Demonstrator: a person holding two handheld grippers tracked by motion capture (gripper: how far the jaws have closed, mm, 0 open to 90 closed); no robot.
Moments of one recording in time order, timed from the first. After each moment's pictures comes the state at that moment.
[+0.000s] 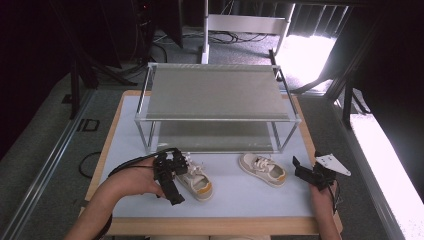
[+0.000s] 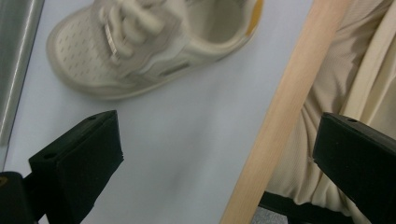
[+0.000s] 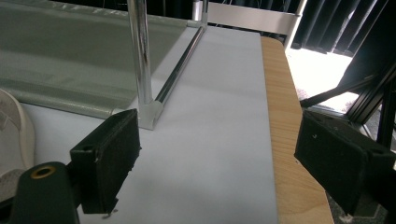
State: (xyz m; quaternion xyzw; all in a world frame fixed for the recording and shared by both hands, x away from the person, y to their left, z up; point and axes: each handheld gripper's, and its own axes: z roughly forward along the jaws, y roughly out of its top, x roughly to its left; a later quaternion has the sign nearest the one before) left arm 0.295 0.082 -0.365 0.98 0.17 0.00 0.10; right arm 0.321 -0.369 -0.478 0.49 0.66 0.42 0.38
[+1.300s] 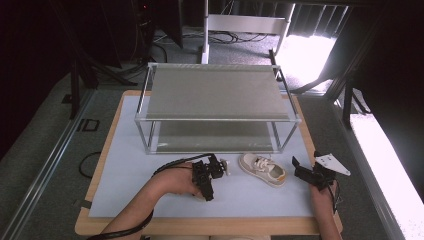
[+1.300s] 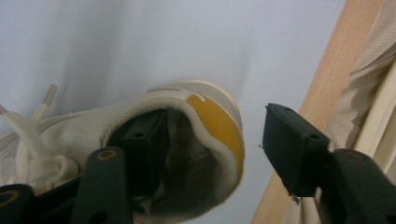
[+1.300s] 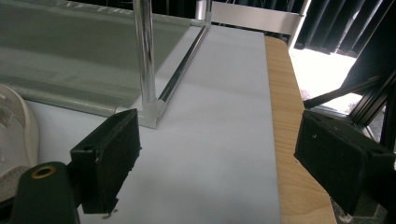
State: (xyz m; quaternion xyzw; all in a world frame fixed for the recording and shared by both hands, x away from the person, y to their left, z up) left arm 0.319 -0.002 -0.413 0.99 0.16 -0.03 0.06; right arm 0.321 -0.368 -0.478 0.49 0.67 0.42 0.38
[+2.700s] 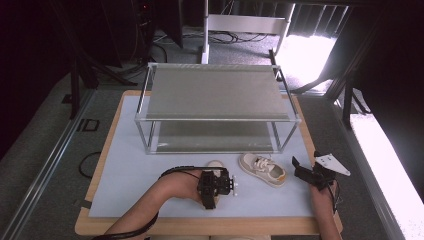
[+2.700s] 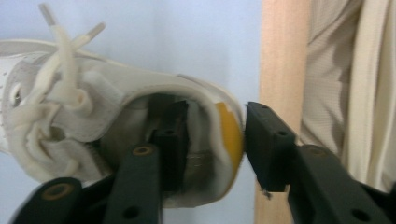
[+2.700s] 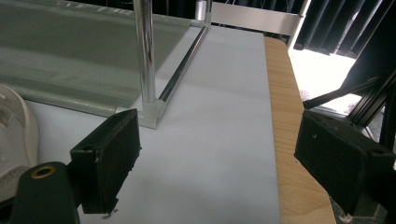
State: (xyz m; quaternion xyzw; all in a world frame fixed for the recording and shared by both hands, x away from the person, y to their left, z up) left arm 0.289 -0.021 -0.409 1.00 0.00 -0.01 0.05; right arm 0.321 -0.368 -0.478 0.49 0.67 0.42 0.38
